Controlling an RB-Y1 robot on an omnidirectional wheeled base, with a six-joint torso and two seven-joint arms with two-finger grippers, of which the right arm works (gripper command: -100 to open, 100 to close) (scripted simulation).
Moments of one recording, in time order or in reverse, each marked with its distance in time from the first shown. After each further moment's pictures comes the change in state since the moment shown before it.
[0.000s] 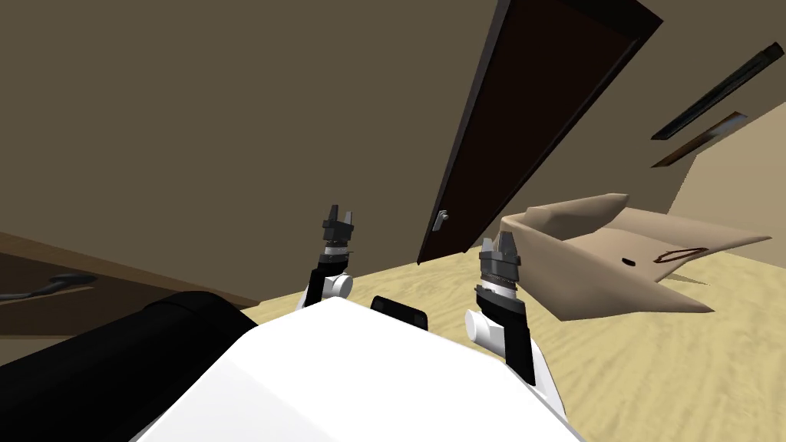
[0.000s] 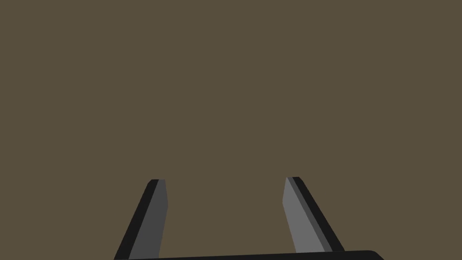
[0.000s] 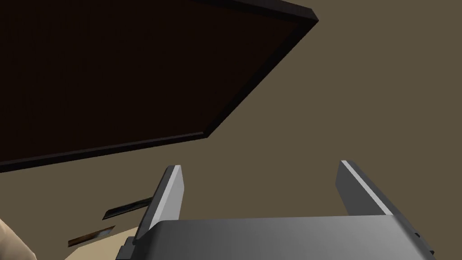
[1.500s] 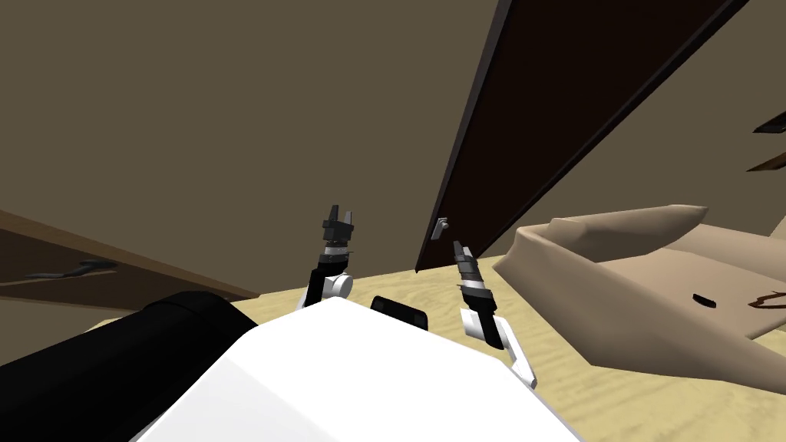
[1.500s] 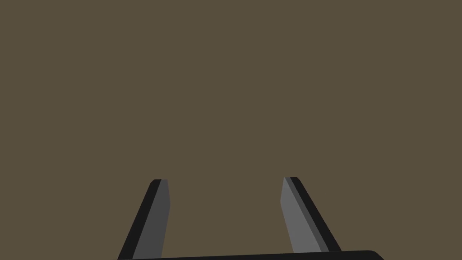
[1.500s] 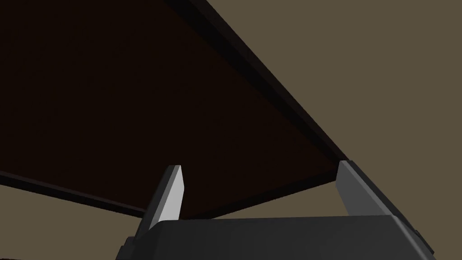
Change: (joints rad) arm -0.123 -0.117 0.012 0.357 0.232 -0.036 0.282
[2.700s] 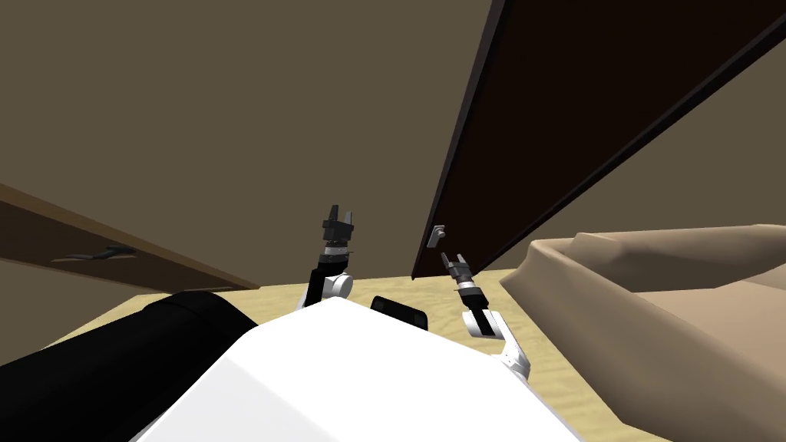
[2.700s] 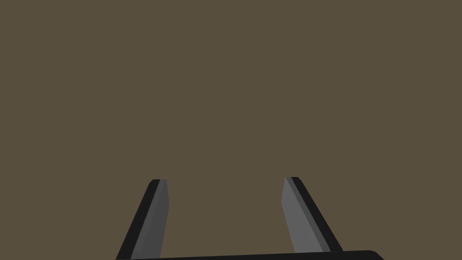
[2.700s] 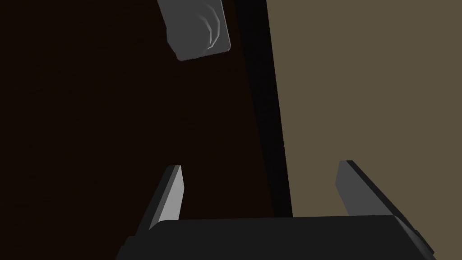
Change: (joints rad) arm -0.128 -0.108 0.003 0.334 0.210 -0.023 0.256
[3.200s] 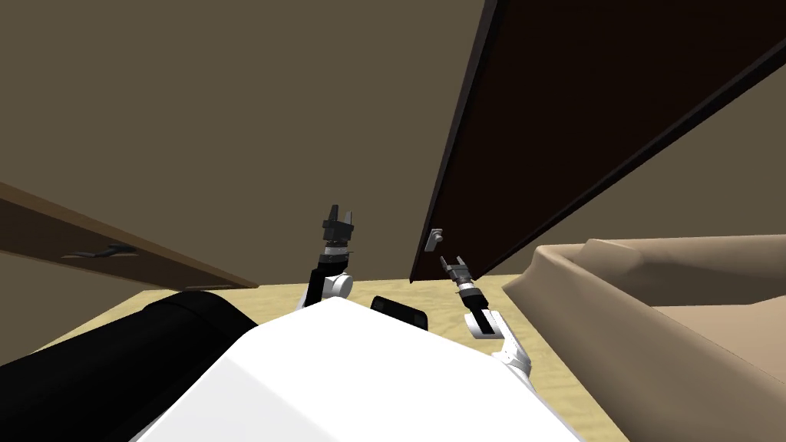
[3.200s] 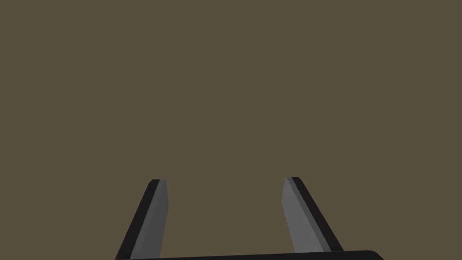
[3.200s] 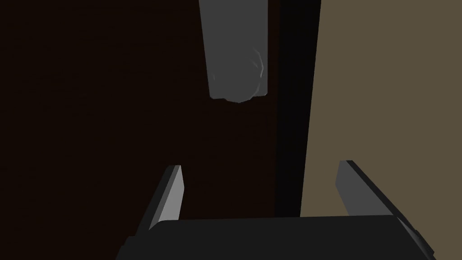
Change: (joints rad) arm -0.037 -0.031 0.001 0.103 0.064 -0.010 0.081
